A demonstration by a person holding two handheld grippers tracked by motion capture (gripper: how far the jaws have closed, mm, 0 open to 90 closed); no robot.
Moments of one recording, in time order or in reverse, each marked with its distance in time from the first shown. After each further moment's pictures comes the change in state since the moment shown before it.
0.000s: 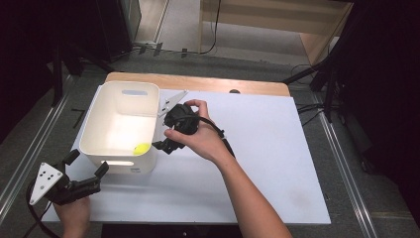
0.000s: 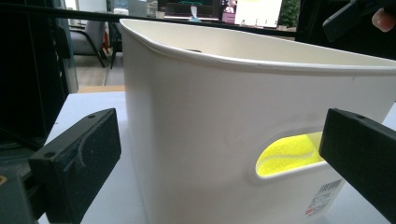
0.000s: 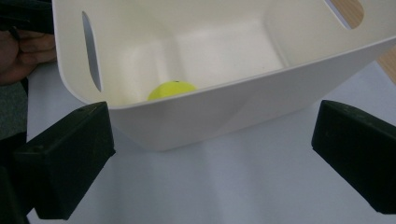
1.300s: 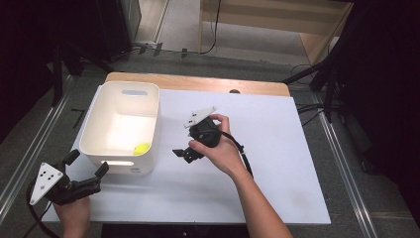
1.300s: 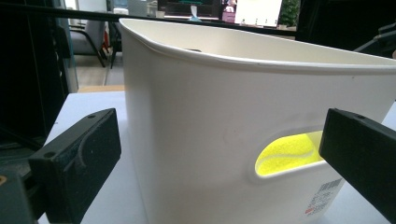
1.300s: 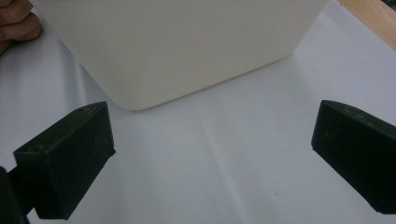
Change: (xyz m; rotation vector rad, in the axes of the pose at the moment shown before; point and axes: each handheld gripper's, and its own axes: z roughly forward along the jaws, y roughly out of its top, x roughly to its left) left arm -0.001 0.000 0.000 0.003 0.000 0.001; right arm -0.006 -0.070 -0.008 -0.060 -0.054 0.096
